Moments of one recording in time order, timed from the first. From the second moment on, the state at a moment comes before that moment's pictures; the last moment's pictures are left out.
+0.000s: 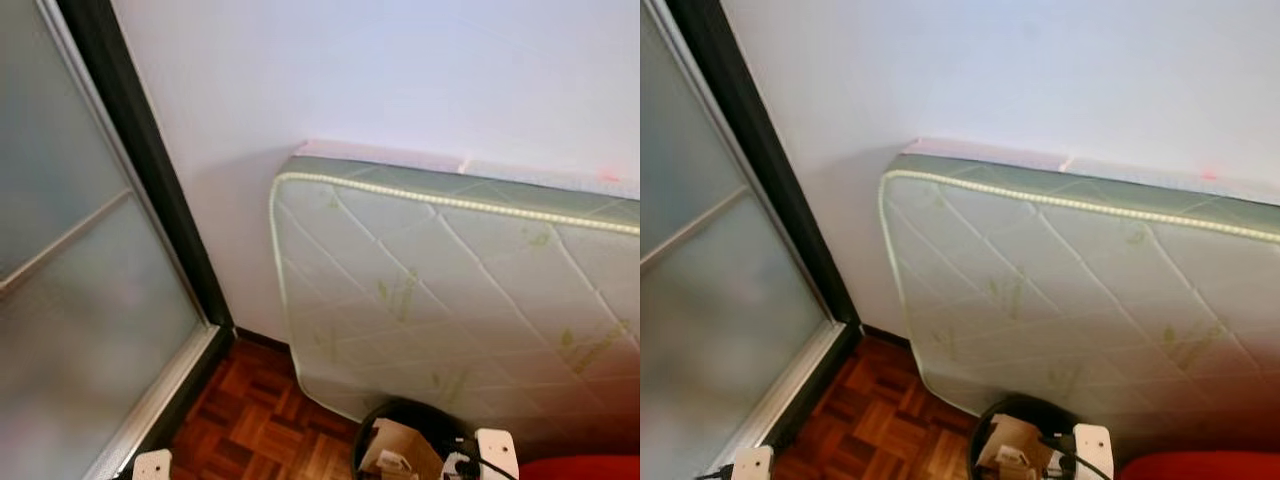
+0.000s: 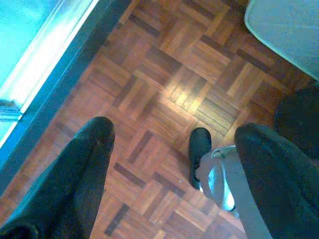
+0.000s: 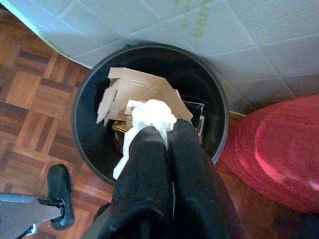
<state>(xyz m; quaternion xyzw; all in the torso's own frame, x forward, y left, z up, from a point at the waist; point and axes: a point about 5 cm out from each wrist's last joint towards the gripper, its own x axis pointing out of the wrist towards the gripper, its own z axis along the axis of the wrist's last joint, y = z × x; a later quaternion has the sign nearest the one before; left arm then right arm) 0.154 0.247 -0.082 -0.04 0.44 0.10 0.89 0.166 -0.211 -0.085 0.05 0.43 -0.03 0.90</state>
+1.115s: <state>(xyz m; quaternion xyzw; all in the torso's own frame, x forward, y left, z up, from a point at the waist) 0.210 0.234 -0.052 -0.02 0.31 0.09 0.95 0.266 -0.195 -0.026 0.01 0.28 -0.07 0.96</state>
